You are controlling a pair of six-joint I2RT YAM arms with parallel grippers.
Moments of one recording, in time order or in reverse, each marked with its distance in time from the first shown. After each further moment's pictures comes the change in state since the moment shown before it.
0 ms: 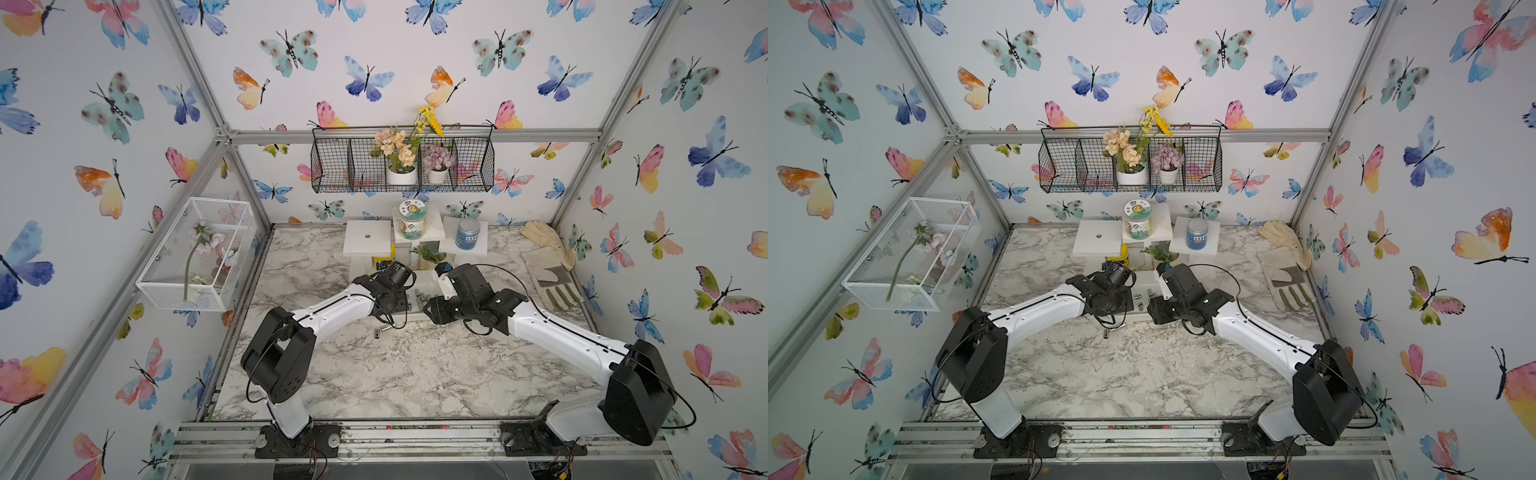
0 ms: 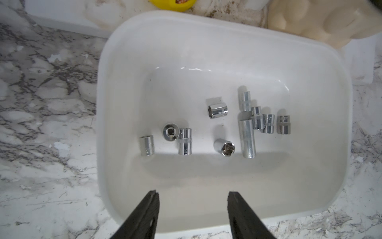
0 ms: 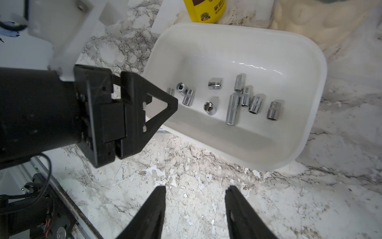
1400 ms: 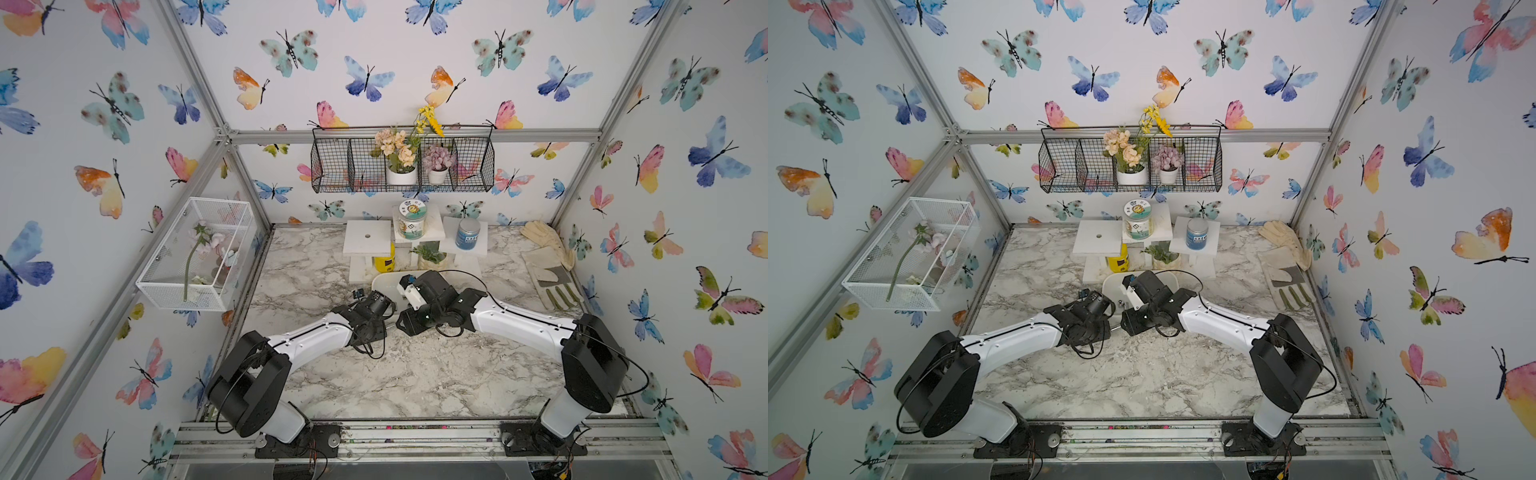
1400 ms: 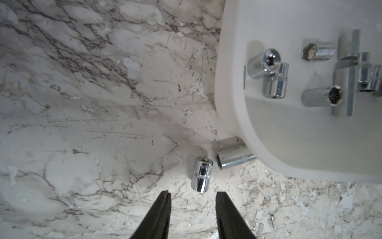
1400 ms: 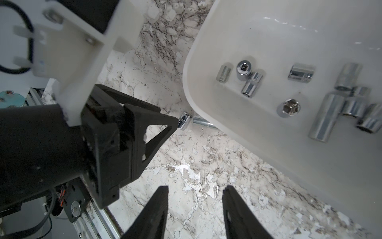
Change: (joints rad) left arm 0.016 -0.195 -0.375 0.084 -0.011 -0.066; right arm 0.140 0.222 0.126 0.010 -0.084 -0.021
